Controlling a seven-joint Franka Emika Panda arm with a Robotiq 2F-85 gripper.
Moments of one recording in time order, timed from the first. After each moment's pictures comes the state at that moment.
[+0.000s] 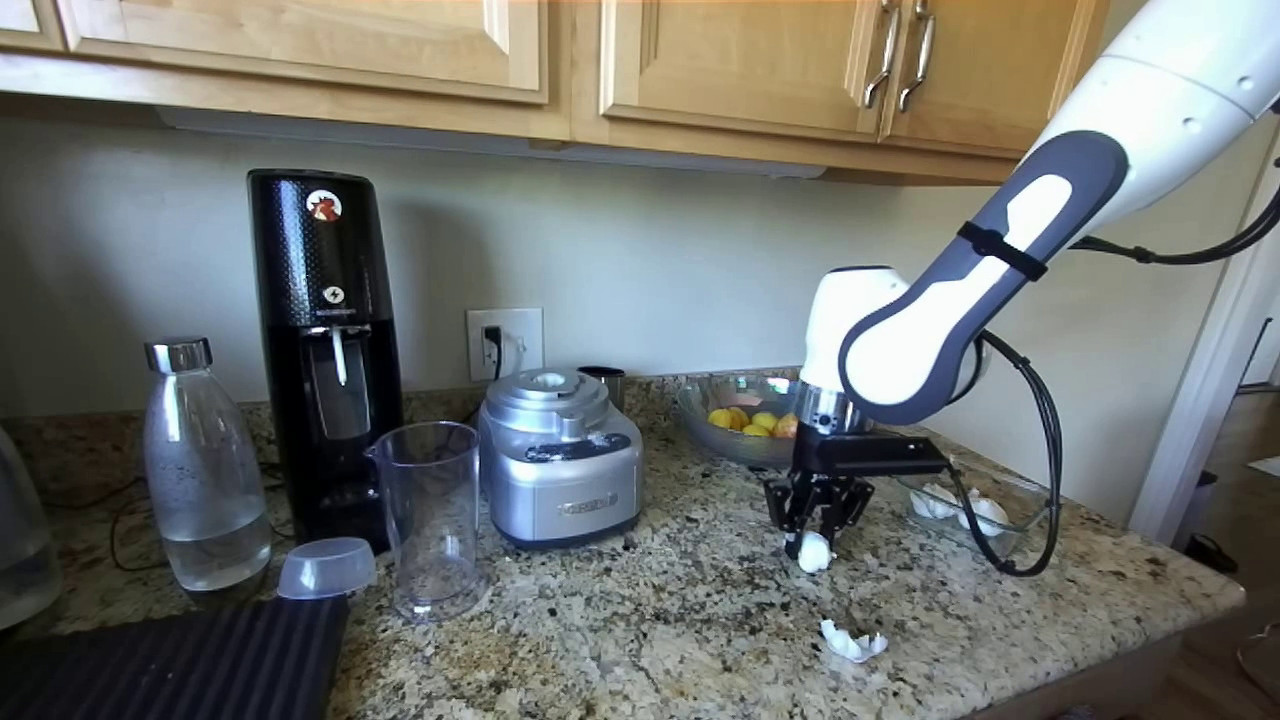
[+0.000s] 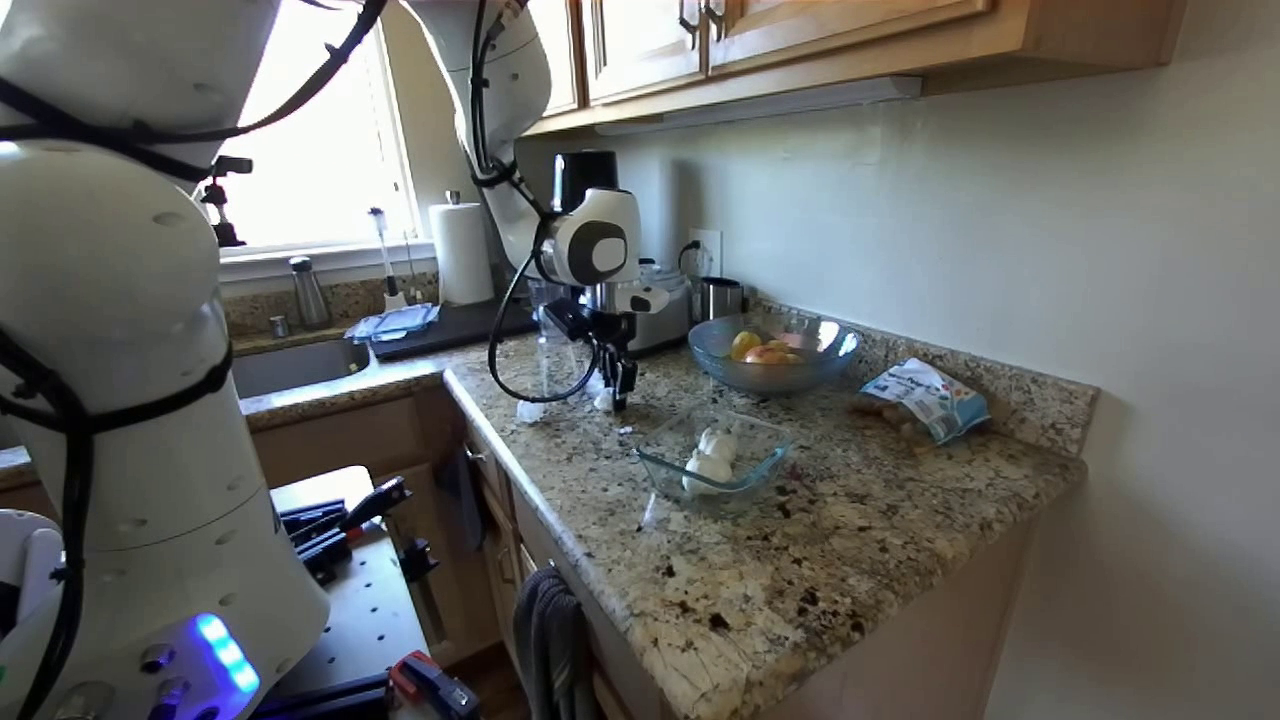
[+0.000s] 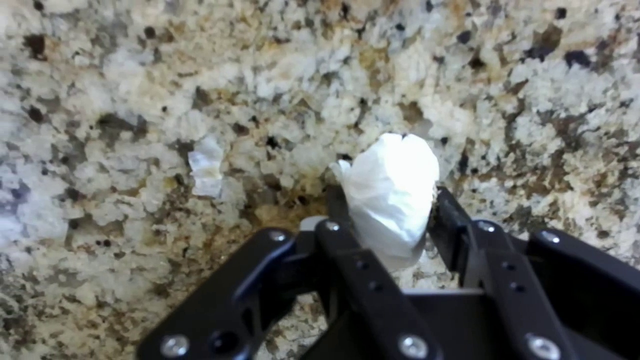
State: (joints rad) arm 0.33 0.54 0.08 -2.10 0.02 2.67 0.54
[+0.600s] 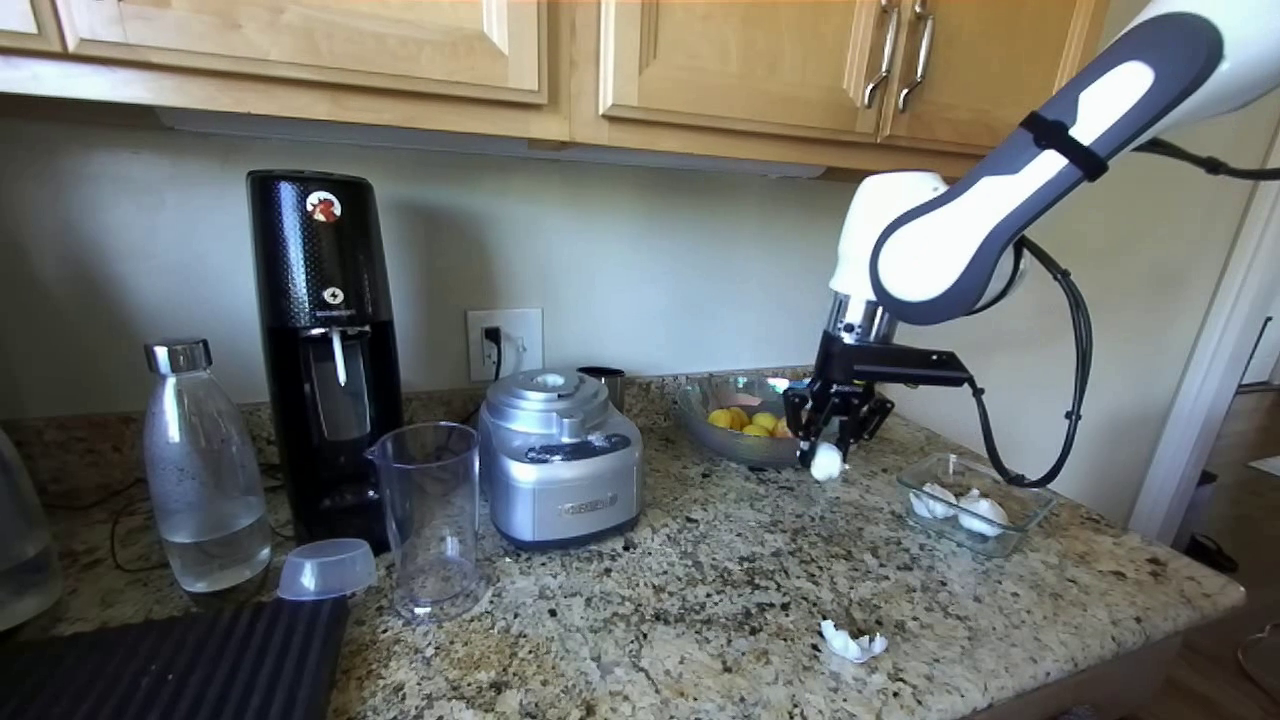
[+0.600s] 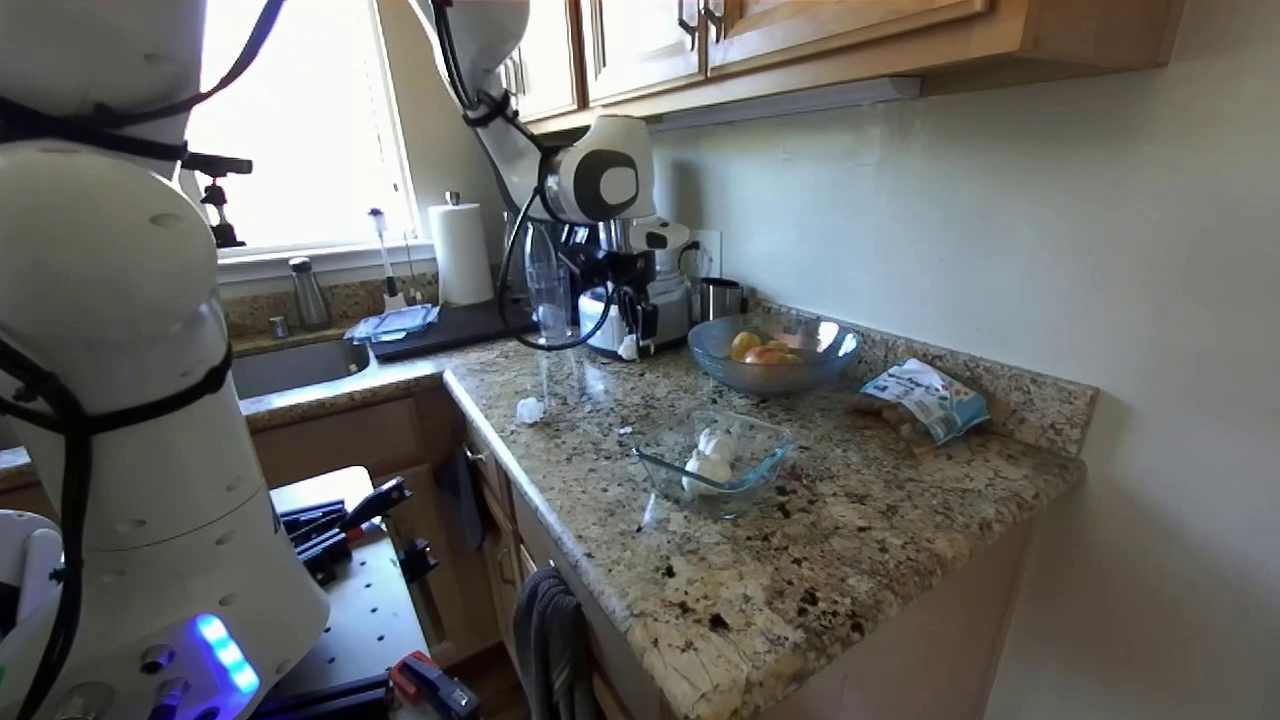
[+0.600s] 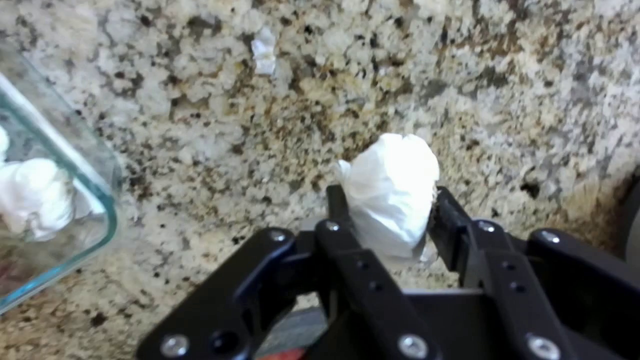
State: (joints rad) arm 0.32 0.33 0.02 -2.15 0.02 2.61 0.58
